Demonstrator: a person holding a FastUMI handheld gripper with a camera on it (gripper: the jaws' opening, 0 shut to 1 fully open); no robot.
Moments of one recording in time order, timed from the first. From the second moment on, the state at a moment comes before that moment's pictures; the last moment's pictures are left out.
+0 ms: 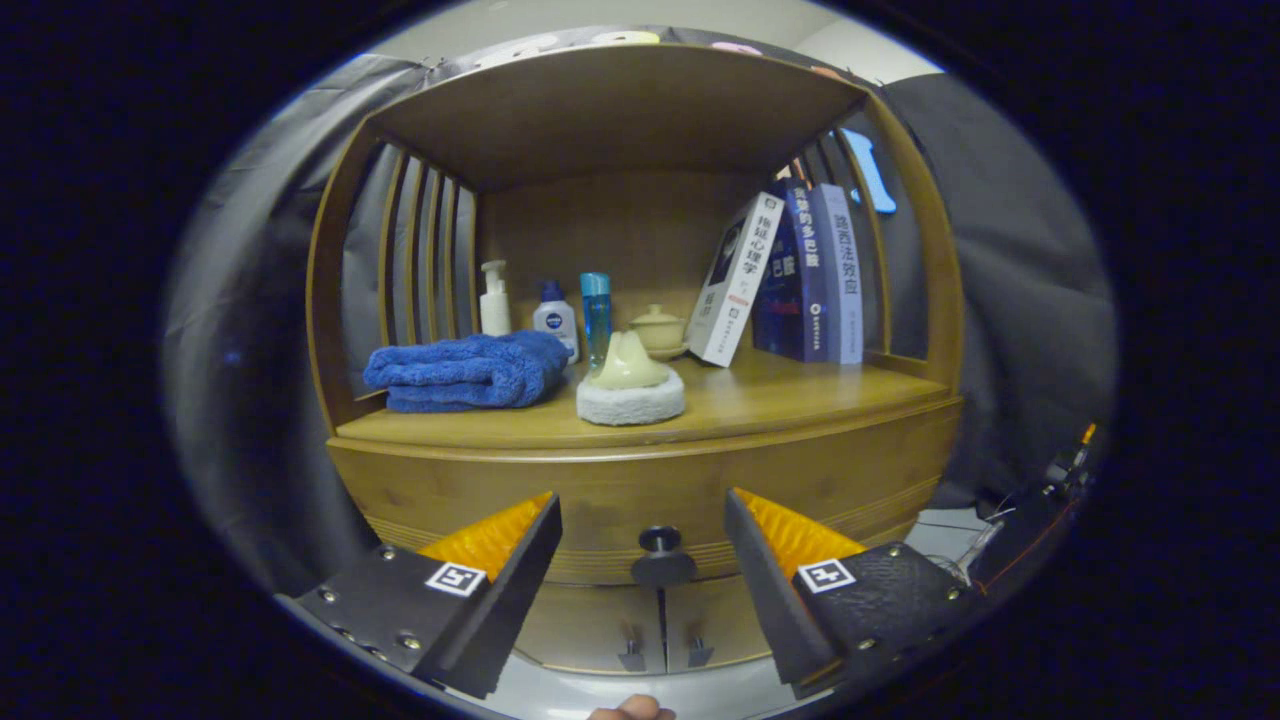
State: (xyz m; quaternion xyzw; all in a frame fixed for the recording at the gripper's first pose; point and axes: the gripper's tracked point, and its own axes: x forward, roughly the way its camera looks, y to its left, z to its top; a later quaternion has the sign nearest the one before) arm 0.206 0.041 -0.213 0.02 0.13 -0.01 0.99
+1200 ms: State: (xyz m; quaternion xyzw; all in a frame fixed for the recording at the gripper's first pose) arm 0.055 -0.040 0.017 0.03 0.01 -0.07 1.00
